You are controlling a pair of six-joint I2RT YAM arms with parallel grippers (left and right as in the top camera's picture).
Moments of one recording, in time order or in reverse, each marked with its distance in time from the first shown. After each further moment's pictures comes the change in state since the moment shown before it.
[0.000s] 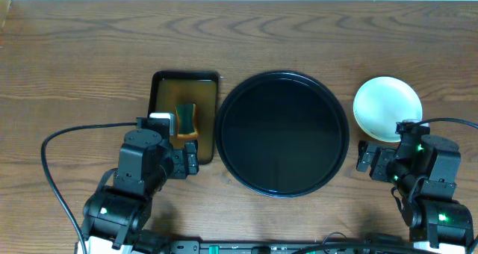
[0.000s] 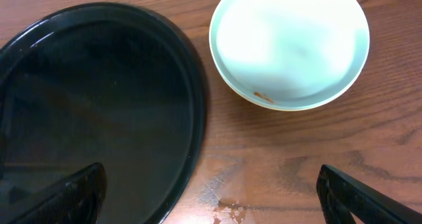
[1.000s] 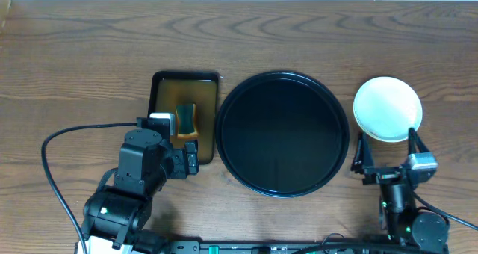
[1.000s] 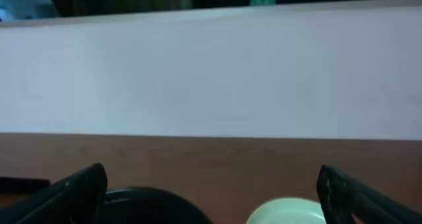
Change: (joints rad) left arm 0.000 0.001 -0.001 -0.001 0.000 0.000; right arm 0.114 -0.688 -0.518 0.790 0.007 -0.024
